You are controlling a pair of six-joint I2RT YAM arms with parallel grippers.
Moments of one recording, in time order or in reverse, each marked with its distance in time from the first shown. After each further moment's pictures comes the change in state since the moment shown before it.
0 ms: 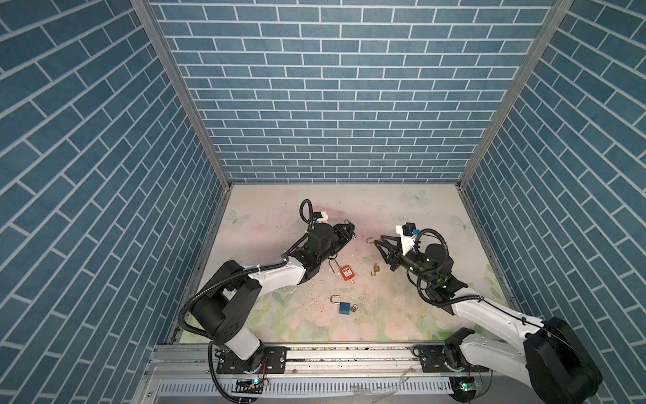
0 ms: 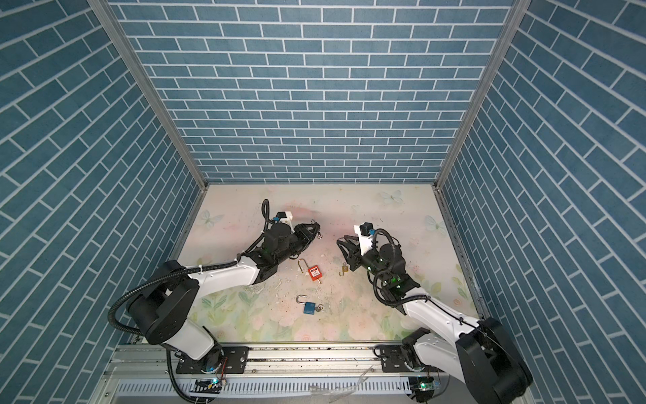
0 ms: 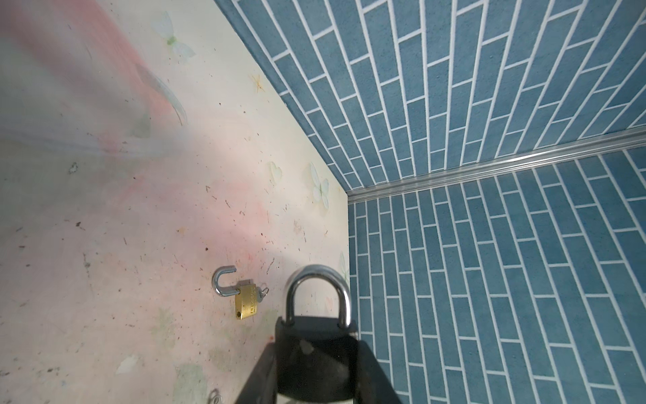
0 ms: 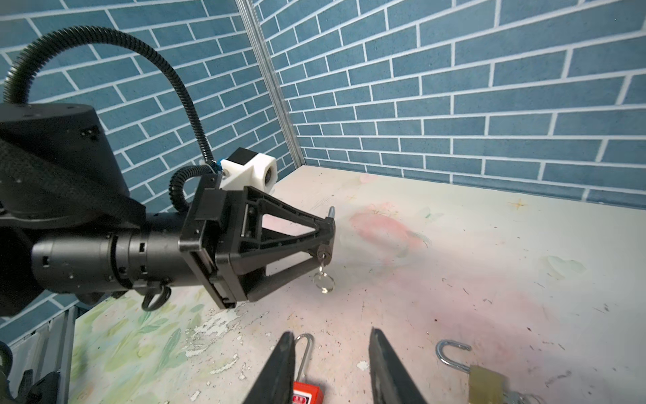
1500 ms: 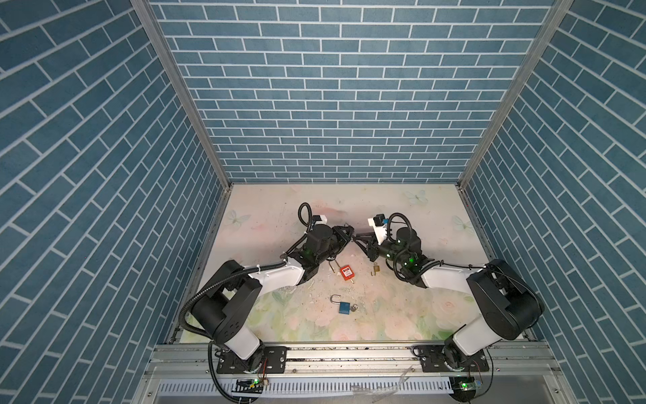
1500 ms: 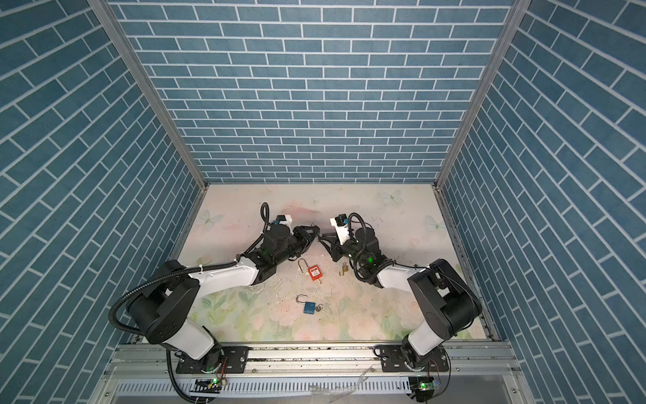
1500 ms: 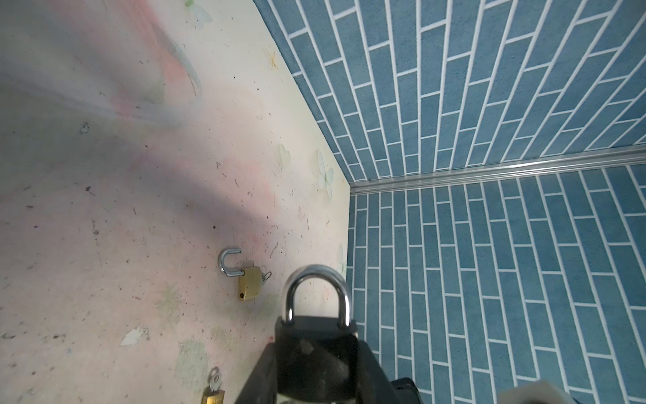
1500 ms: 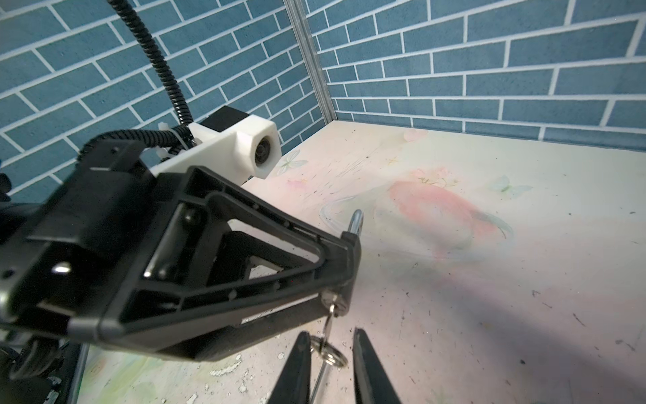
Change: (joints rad) left arm 0.013 0.000 -0.022 -0.001 0.040 -0.067; right arm 0.034 0.452 0.213 0.113 -0.135 0.001
